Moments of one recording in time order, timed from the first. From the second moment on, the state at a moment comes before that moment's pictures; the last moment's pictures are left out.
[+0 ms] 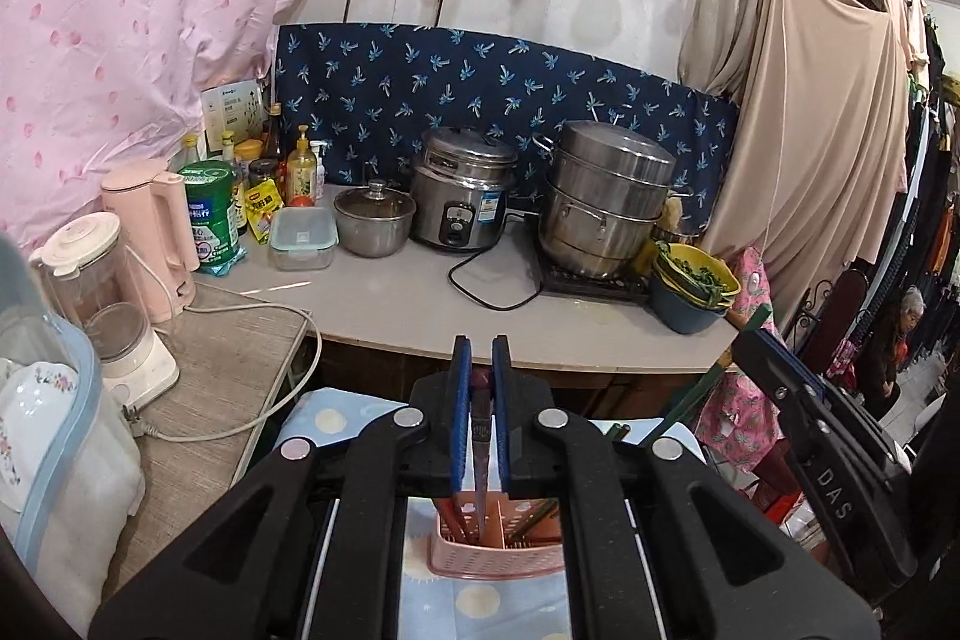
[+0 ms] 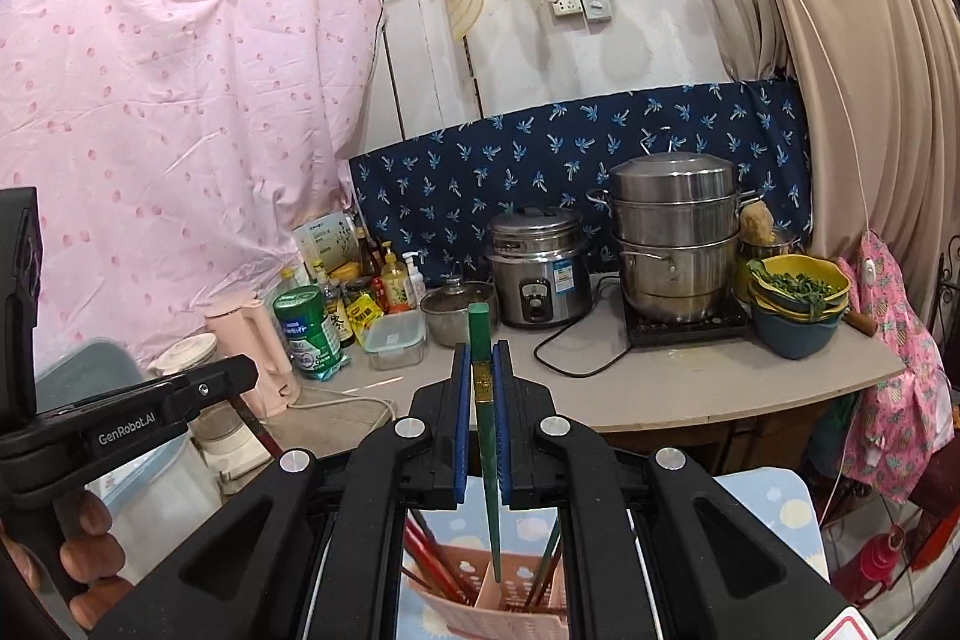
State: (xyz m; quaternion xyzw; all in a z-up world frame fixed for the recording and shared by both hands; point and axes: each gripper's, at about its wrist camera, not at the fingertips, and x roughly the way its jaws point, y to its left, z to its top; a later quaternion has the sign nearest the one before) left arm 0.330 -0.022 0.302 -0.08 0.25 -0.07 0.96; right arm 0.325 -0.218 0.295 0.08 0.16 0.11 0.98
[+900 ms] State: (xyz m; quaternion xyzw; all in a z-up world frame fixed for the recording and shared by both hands) left arm 0.359 -0.019 0.189 -0.07 0.31 -0.02 0.95; right arm 0.344 -0.212 0.177 0.07 0.27 0.09 0.96
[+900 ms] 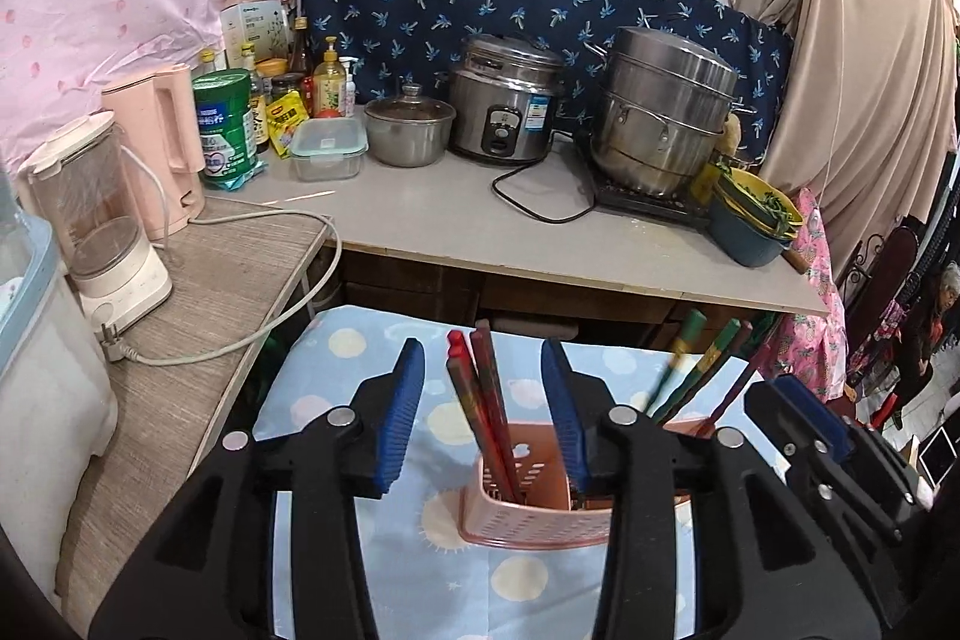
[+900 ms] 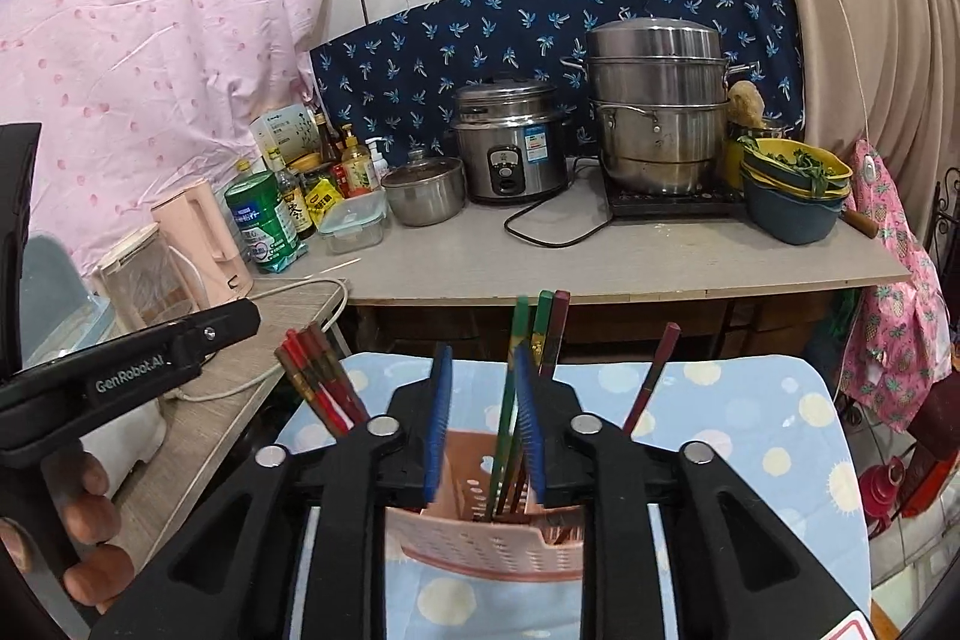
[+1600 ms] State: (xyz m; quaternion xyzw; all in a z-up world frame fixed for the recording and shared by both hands) left arm 0.278 -0.017 0.141 -0.04 0.36 0.03 0.93; right arm 0.258 -0.211 0.155 0.04 0.30 0.07 0.95
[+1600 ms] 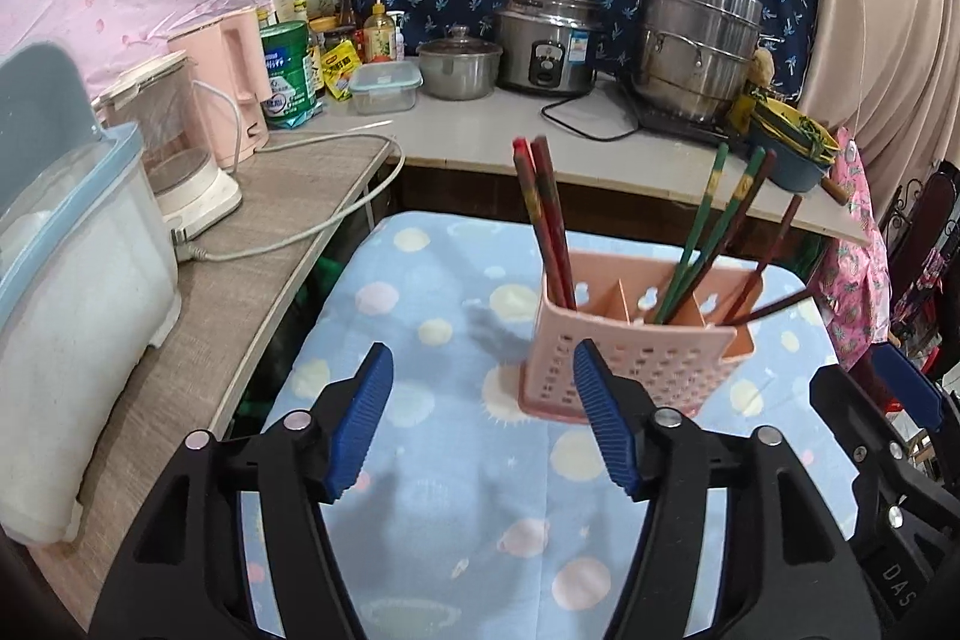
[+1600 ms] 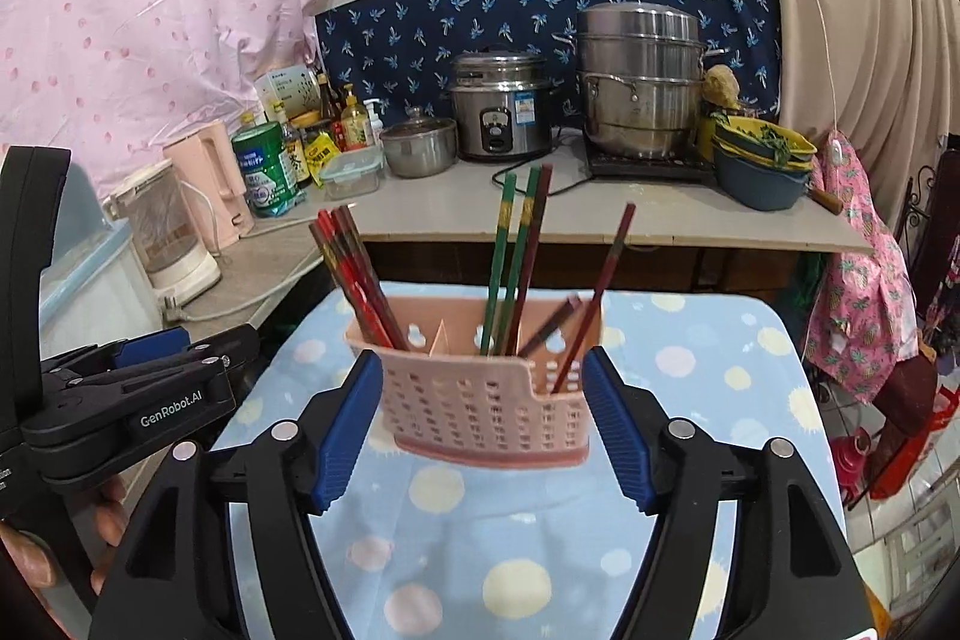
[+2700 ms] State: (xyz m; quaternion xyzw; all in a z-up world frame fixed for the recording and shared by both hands) left arm 0.222 -0.028 0.082 -0.03 0.42 0.05 0.91; right arm 0.205 -0.204 0.108 -0.02 0.35 0.04 0.93
